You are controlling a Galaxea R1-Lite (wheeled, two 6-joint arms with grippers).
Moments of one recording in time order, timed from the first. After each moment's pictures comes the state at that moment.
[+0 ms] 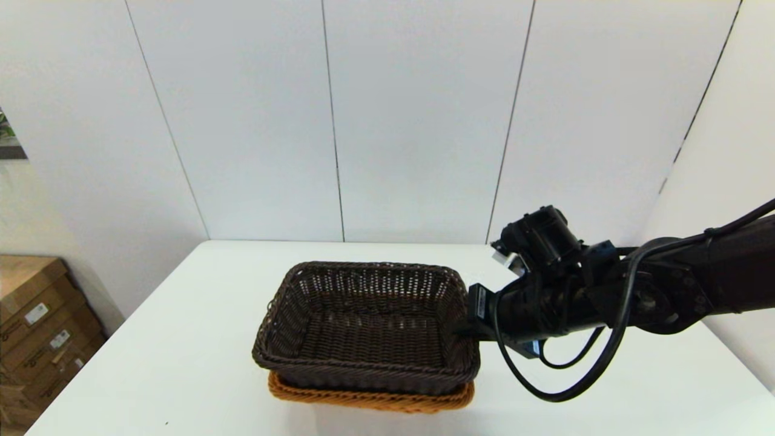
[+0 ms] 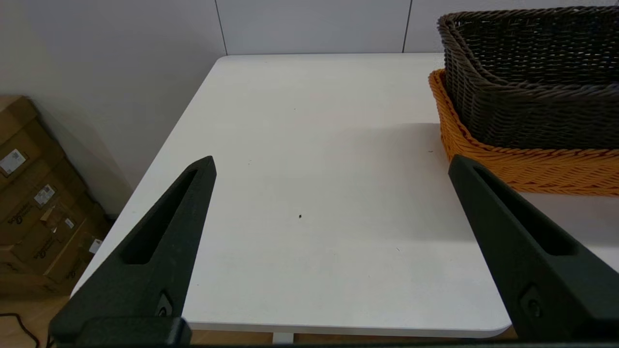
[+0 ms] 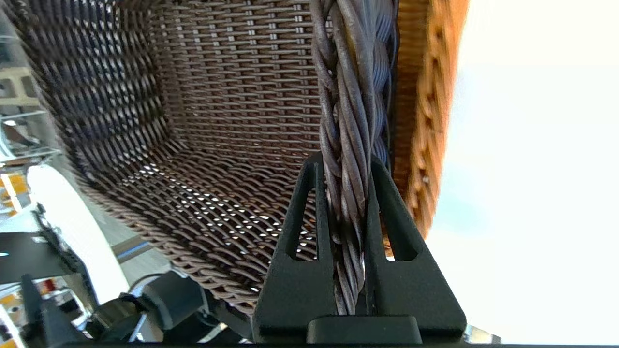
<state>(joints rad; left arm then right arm) 0.01 0.00 -0.05 0.12 0.00 0.00 0.53 1.88 -1.00 0.03 0.30 0.82</state>
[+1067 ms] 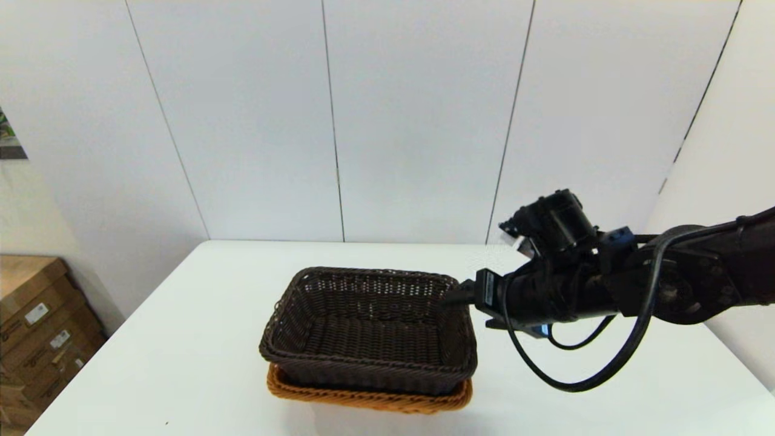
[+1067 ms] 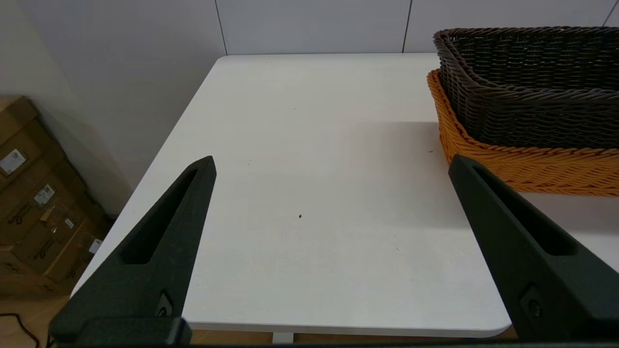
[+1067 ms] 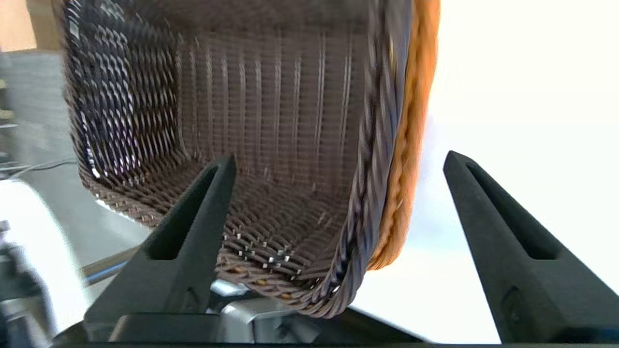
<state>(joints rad) 0.01 0.00 -0.05 0.12 0.00 0.00 0.50 1.83 -1.04 0.04 0.20 0.71</state>
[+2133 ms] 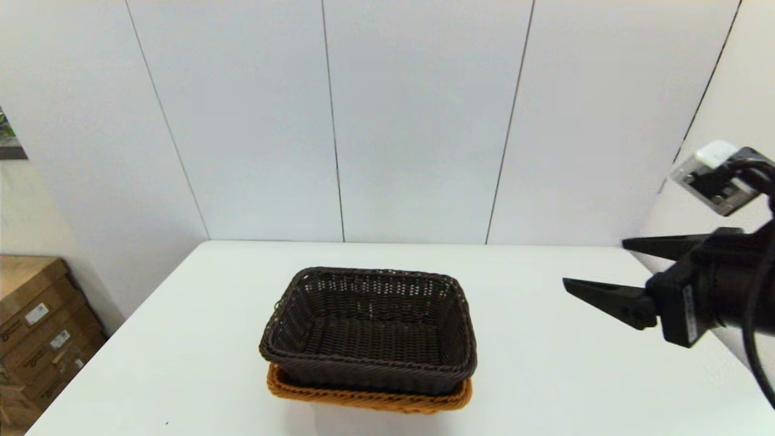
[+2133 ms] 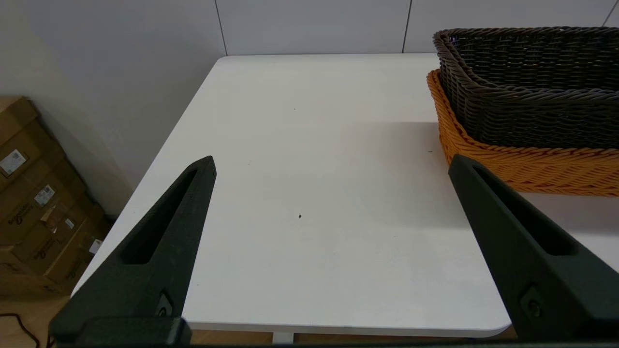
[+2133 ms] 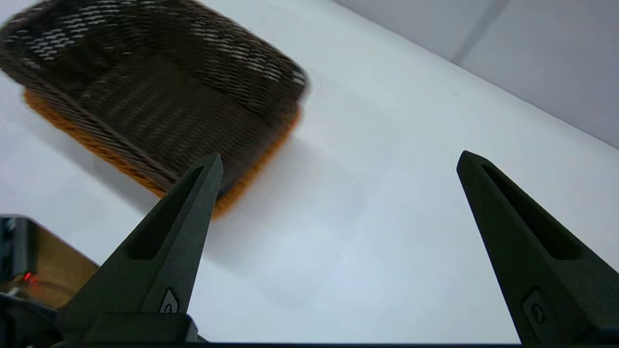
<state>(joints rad) 0.01 0.00 -0.05 0.12 0.00 0.00 0.48 1.19 -0.83 0.10 -0.07 -0.07</state>
